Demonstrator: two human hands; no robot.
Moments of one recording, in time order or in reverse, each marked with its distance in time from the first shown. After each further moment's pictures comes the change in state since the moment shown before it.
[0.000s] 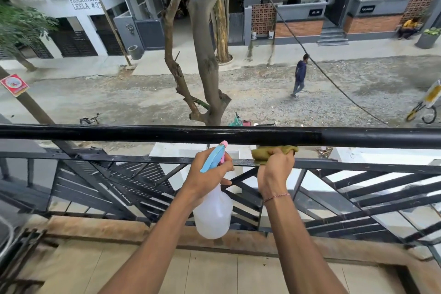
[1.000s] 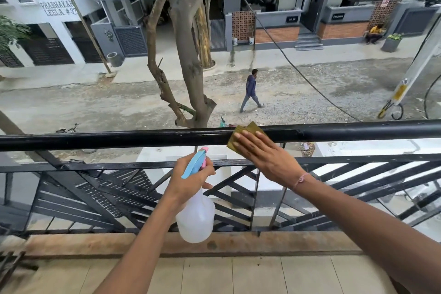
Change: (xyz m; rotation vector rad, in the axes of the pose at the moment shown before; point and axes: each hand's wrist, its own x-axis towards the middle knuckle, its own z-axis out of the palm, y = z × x) left_hand -0.009 -0.011 -0.033 -0.002 0.014 0.023; right_hand 0.043 -0.040 -0.049 -1.969 -0.962 -1.694
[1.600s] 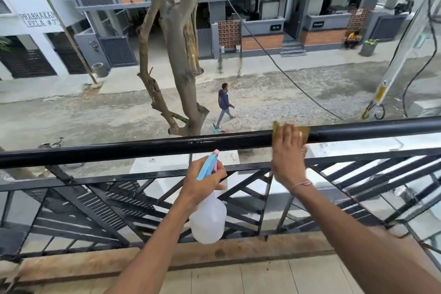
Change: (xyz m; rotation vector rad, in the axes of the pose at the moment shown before) left_hand 0.016 -0.009 -0.041 -0.039 -0.115 0.007; right_hand 0.039 -0.046 -0.013 0.250 -0.112 0.907
